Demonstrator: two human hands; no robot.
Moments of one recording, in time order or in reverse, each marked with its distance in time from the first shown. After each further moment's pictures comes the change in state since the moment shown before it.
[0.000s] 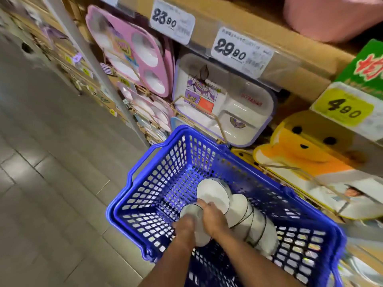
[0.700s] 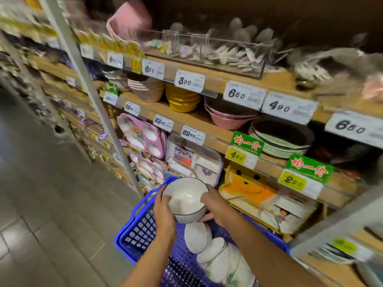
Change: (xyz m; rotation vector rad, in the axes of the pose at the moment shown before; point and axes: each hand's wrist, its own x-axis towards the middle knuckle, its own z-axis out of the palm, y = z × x) left_hand -0.205 0.063 -0.021 -0.391 -0.155 0.944; right_hand -0.147 -0.058 -0.208 1.072 0.087 -0.078
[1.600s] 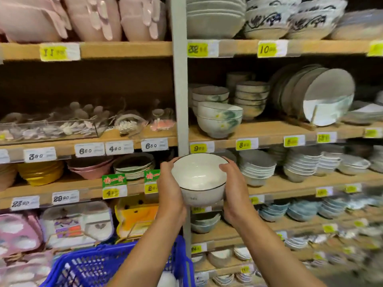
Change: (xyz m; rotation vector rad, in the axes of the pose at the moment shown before) left_hand -0.323 0.105 0.140 -0.117 -0.950 -0.069; right_hand -0.357 0.000 -0.145 0.604 0.924 -0.798
